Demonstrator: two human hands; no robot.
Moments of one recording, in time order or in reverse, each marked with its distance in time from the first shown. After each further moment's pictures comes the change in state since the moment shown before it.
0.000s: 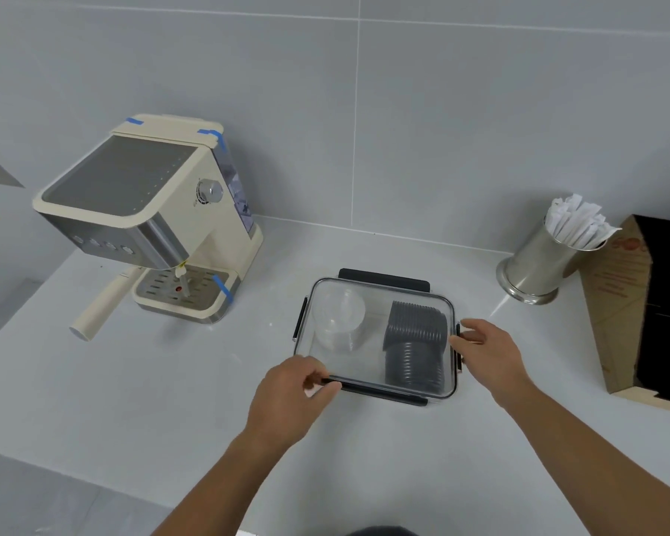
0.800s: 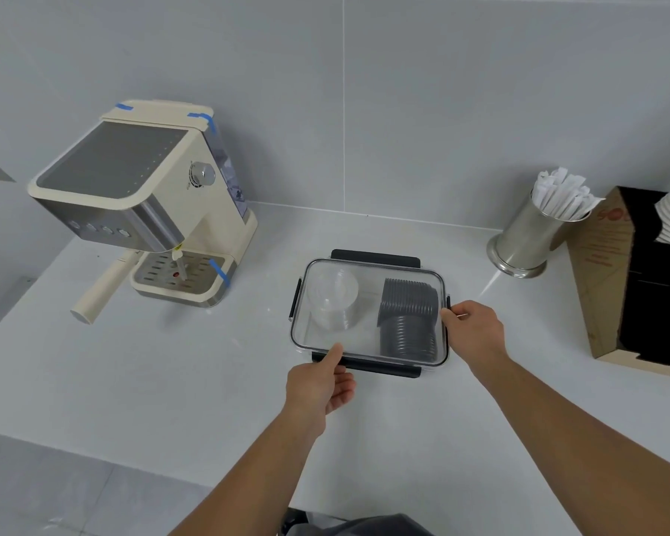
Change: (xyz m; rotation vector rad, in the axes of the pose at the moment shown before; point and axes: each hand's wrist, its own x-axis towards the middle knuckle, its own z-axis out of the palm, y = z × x) left_hand -0.003 0.030 0.045 -0.959 -0.016 -0.910; right_hand -0.014 -0.002 0.014 -0.040 0.110 0.029
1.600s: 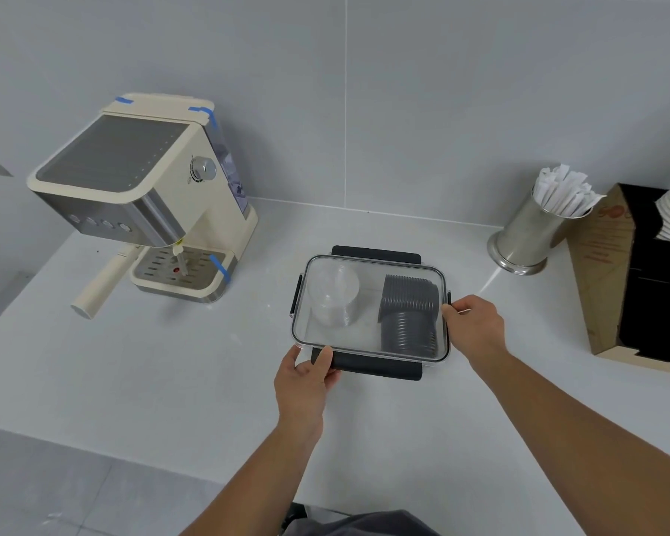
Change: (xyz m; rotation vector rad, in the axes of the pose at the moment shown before) left_hand 0.004 -0.020 -0.011 -0.358 0.034 0.279; right_hand 0.001 -0.002 0.001 -0.011 0.036 0.010
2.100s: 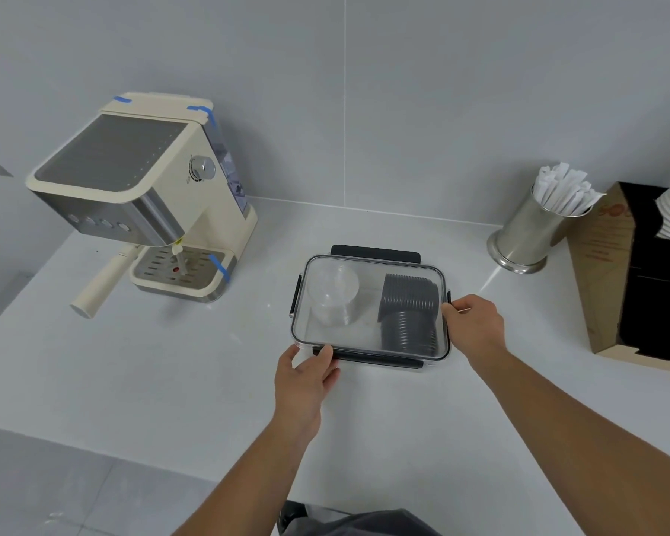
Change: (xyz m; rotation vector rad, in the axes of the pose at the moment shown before) left_hand 0.000 0.007 -0.003 -0.013 -0.078 -0.084; right_hand 0.000 0.000 0.001 0.023 0.003 0.016
